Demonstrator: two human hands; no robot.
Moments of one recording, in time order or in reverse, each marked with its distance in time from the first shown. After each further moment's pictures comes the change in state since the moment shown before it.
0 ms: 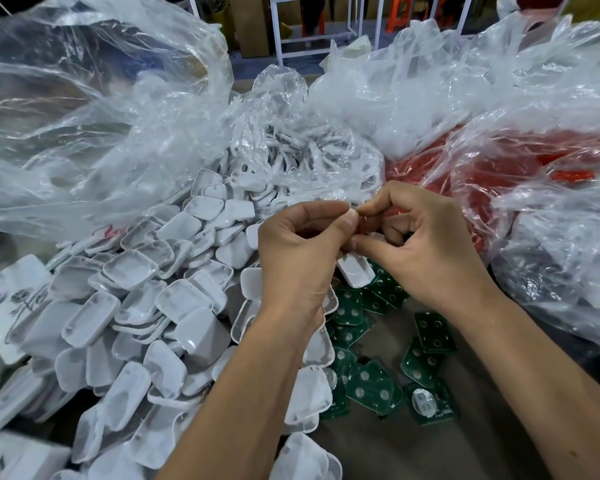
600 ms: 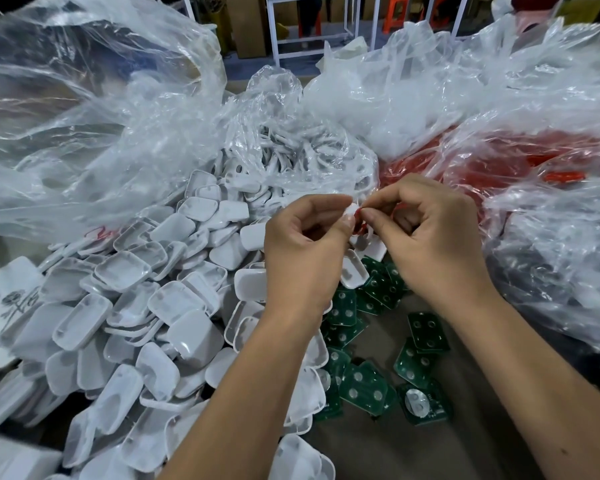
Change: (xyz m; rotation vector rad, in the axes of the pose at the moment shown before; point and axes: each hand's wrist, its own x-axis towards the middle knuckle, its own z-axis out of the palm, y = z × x) left_hand 0.004 -0.008 0.003 0.145 -0.047 0.113; right_hand 0.004 0.004 -0.003 -0.181 0.207 -0.042
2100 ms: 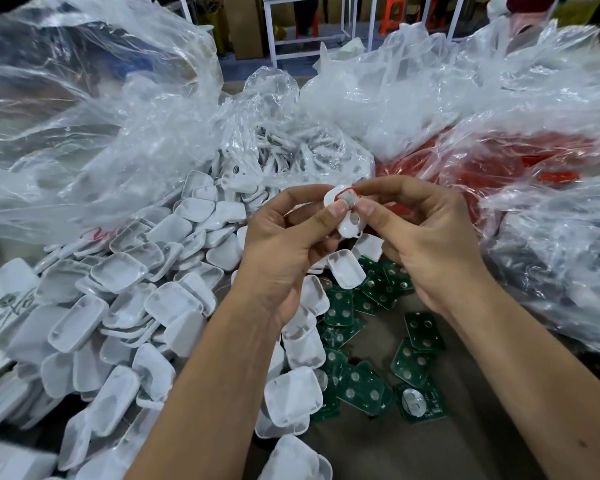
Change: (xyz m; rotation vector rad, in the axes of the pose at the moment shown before) left_hand 0.009 0.018 -0.017 -0.359 -0.205 -0.188; right_hand -0.001 -0.001 0.002 0.700 -0.060 0.312
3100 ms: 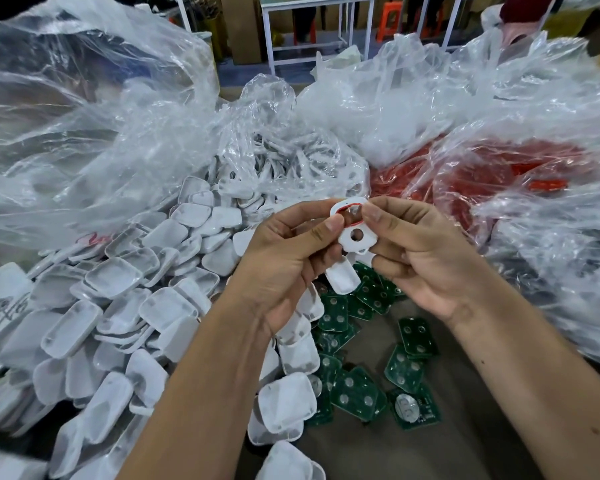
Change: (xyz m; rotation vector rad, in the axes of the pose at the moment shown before) left_hand 0.003 -0.003 -0.004 -0.079 -0.111 -0.123; right_hand 0.002 -0.013 -0.007 0.388 -0.242 0.386
